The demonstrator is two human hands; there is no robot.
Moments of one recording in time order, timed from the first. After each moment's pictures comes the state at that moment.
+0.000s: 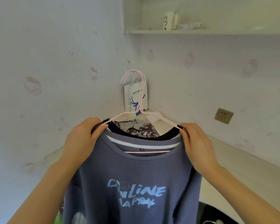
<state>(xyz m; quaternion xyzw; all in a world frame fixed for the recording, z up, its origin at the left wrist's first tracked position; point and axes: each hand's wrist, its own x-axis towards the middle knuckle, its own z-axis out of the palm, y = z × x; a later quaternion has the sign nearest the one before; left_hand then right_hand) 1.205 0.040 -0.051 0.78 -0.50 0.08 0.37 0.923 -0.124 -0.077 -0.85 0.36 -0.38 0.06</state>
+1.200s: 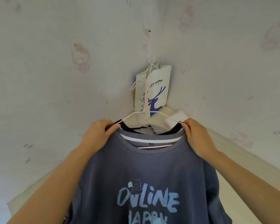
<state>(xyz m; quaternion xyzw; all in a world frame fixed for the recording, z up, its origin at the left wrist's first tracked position) 1.494 -0.251 -0.181 0.82 -0.48 -0.13 0.29 1.202 -0.434 -0.189 -0.86 0.43 -0.22 0.17</state>
